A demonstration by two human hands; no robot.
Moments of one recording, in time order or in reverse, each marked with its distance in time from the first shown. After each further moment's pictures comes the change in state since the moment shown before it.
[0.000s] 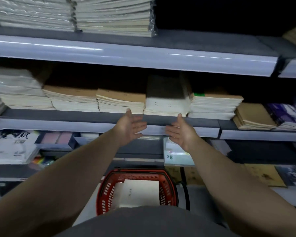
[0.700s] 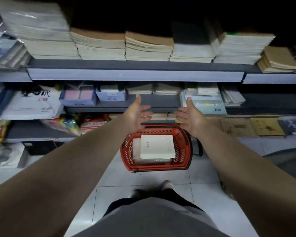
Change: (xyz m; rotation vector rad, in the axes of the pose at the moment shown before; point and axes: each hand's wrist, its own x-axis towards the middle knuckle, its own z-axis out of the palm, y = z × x) left_hand -0.100 -0.099 -0.115 0.159 -0.078 -0.207; right_hand -0.102 0.132 0.085 -0.052 0.077 0.132
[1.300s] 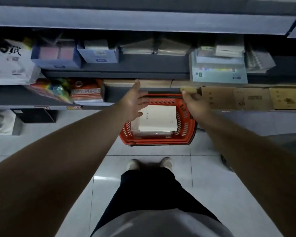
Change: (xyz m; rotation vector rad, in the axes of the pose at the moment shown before) left_hand 0.084 -0.072 -0.010 -0.062 0.105 -0.120; right_hand 0.070 0.077 -0.021 -0.551 0.197 -0.045
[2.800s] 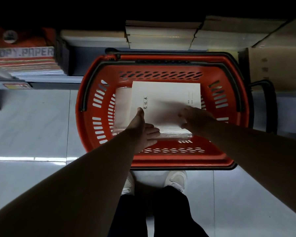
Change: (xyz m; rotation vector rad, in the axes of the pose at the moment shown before) left_hand 0.315 -0.228 -0.036 -0.301 0.079 -0.474; right_hand 0.286 0.252 0.181 -1.108 -0.508 -0.427
